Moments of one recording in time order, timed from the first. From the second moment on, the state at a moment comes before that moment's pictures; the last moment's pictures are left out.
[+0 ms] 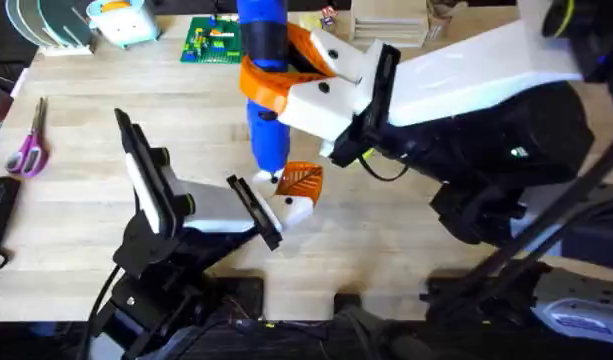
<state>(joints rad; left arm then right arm) -0.53 0.01 0.01 -0.05 0.43 -0.11 0.85 1.26 0.54 1.16 -0.32 0.25</state>
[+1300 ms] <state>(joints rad) -0.53 0.01 0.01 -0.05 0.43 -0.11 0.34 1.59 0.71 0.25 0.06 -1.46</state>
